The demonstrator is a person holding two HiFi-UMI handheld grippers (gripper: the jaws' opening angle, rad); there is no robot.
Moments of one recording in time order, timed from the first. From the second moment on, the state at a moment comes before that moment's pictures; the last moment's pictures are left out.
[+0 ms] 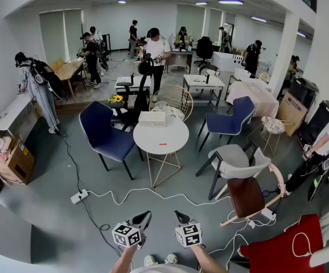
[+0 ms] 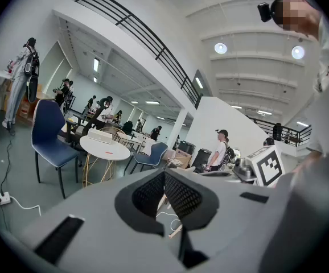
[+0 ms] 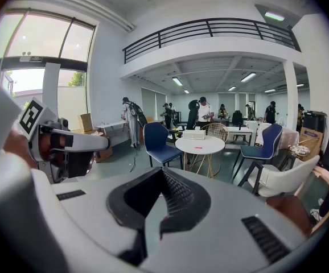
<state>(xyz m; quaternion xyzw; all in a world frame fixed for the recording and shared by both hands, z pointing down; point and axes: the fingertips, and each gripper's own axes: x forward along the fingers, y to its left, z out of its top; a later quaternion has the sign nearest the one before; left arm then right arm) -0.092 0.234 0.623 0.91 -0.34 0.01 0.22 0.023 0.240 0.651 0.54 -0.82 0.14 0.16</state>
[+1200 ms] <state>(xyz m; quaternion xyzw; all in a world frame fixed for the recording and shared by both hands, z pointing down) -0.023 0.216 0.627 0.91 -0.35 0.03 0.21 0.091 0.219 0.659 0.51 -0.83 0.15 0.14</state>
